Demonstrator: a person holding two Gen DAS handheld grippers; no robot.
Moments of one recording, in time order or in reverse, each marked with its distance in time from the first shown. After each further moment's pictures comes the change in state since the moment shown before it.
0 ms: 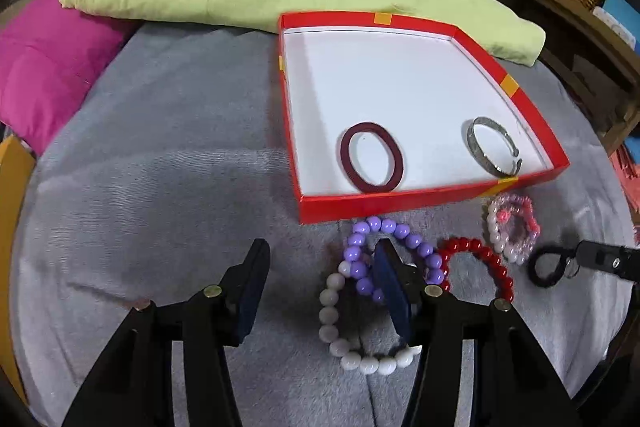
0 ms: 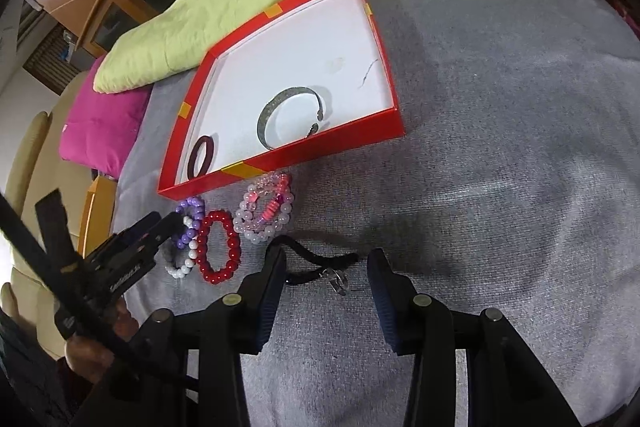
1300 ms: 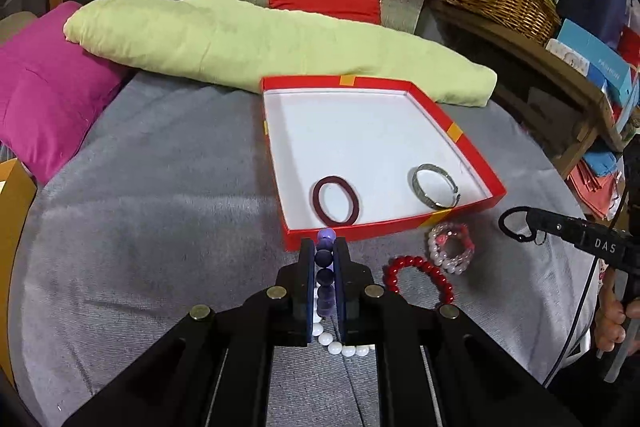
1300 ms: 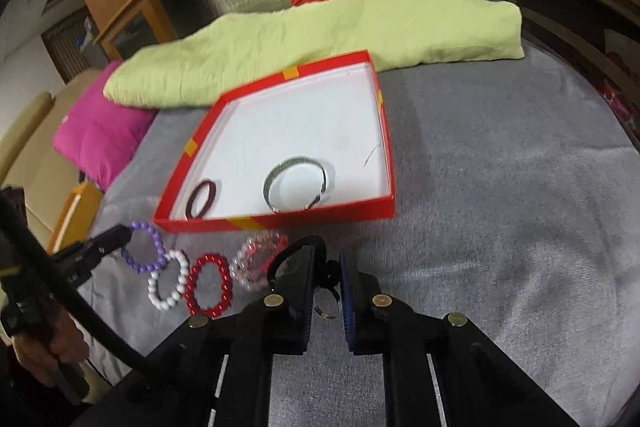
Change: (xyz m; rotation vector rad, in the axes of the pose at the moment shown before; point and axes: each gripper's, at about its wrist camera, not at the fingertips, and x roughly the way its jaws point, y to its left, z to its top) left arm -0.060 0.008 -0.005 0.029 -0.181 -0.124; right arm -0.032 0.018 0.004 -0.138 -0.273 -0.090
